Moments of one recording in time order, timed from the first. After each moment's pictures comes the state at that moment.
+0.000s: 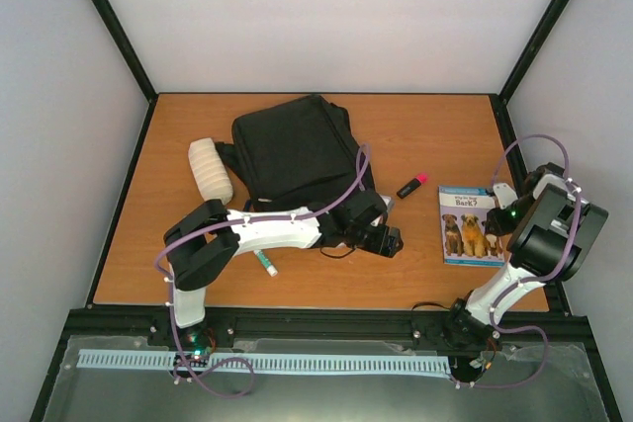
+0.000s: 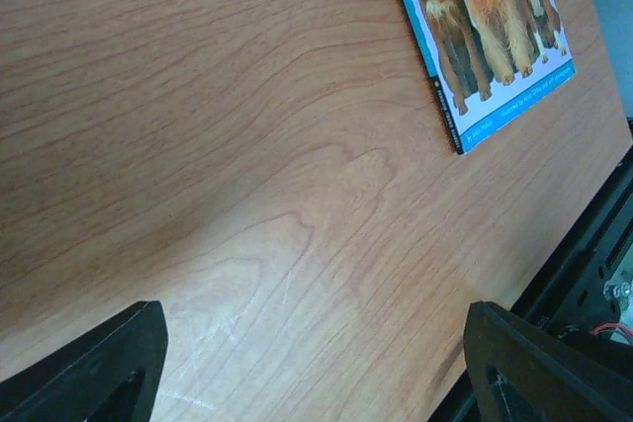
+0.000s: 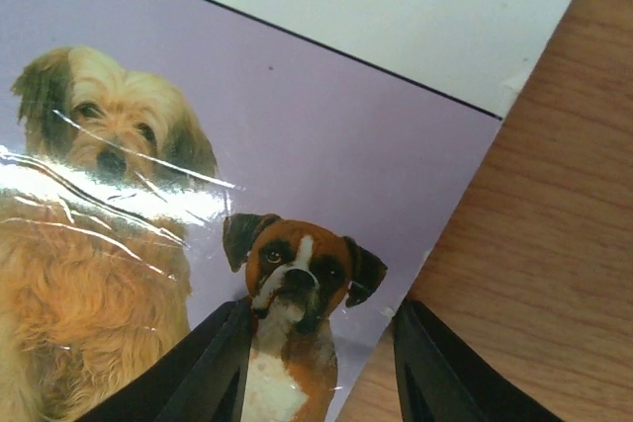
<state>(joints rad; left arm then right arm) -1.11 1.88 1.27 -0.23 0.15 -0.76 -0.60 1.78 1.07 -0.84 -0.18 -0.89</state>
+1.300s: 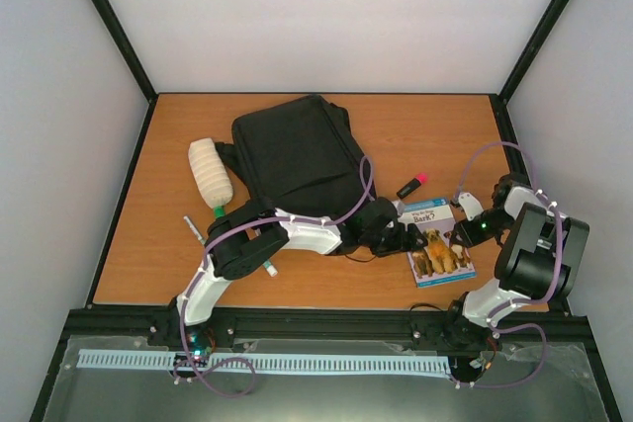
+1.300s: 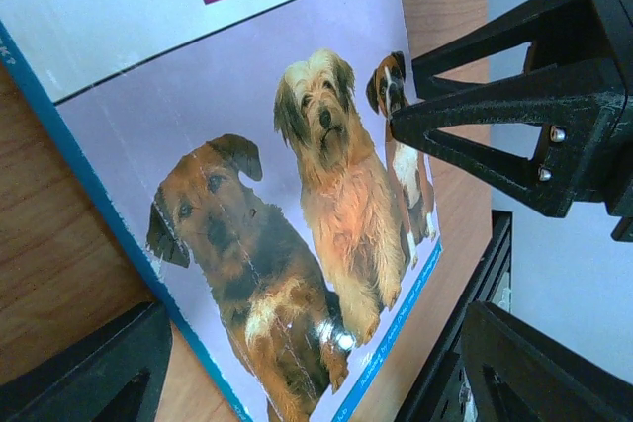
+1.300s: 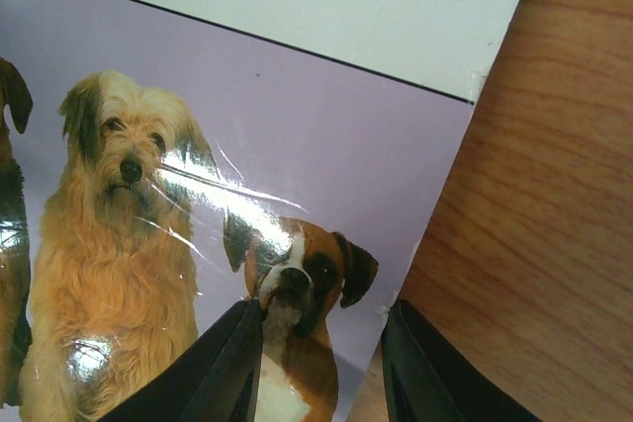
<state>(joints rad) -1.11 2.16 1.30 0.24 0.28 -1.15 -0.41 1.59 0.83 -0.84 -0.34 -0.89</state>
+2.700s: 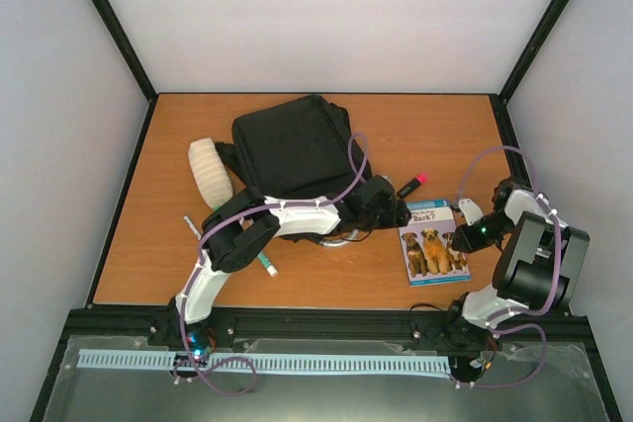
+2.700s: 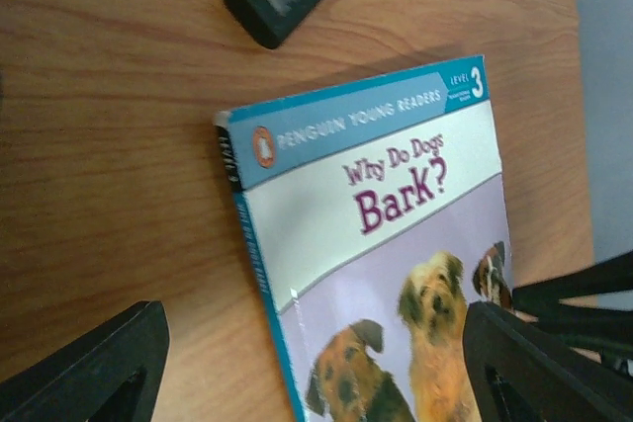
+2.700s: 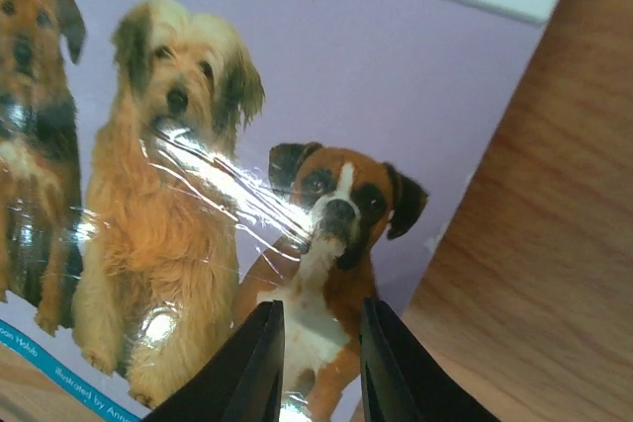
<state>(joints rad) -1.03 2.14 1.43 -0.03 0.07 -1.04 -0.41 1.50 0.83 -0.95 -0.33 -0.84</state>
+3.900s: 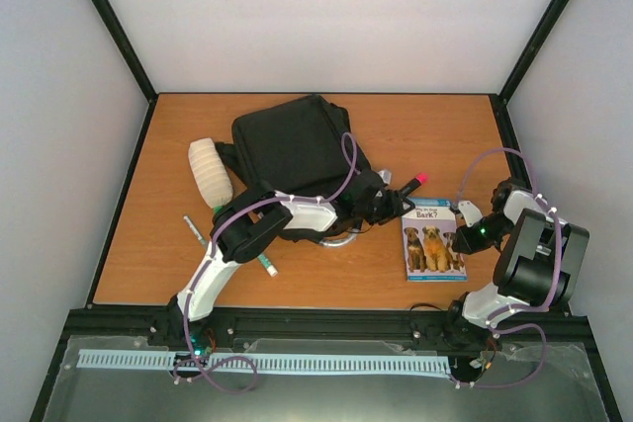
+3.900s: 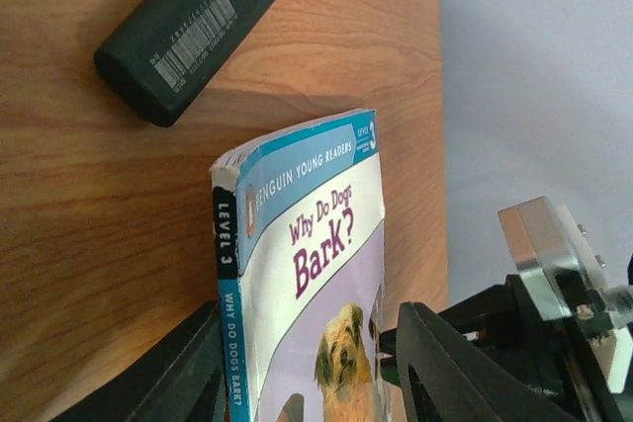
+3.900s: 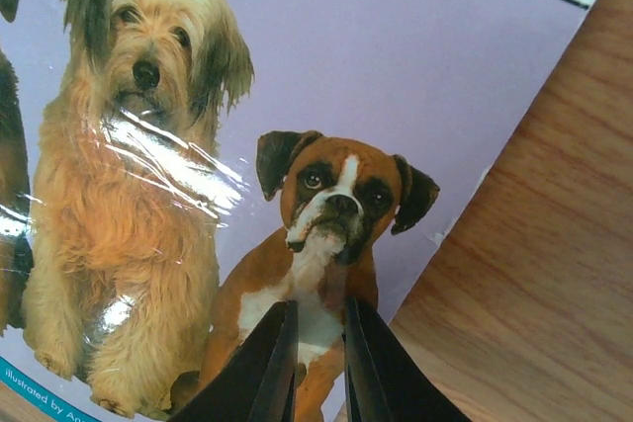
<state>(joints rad) -0.96 2.26 1.41 0.36 0.31 -1.19 -0.41 1.55 0.79 -0.91 -0.31 -0.82</state>
